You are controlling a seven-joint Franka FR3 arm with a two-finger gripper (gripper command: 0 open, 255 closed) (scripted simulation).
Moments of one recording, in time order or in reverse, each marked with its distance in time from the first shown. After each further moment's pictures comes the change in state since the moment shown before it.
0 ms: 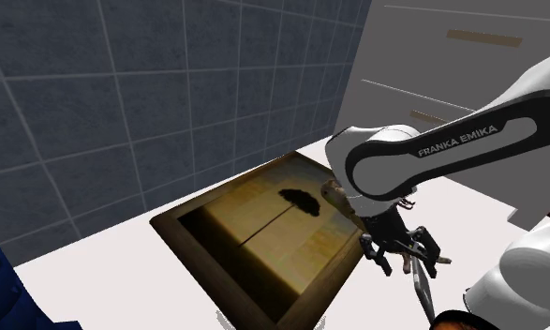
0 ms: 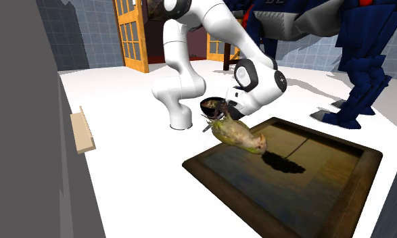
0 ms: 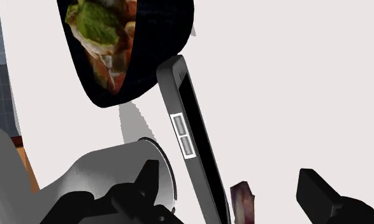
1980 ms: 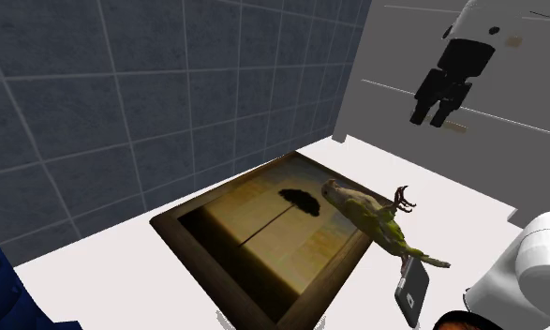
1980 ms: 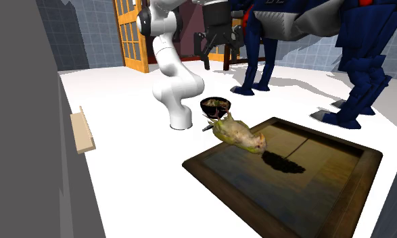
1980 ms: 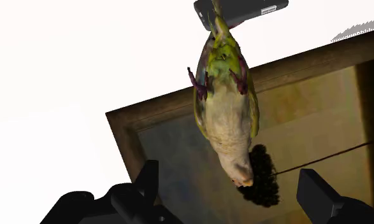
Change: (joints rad) arm 0.275 -0.474 -0.777 0.352 -0.188 -0.047 -1.466
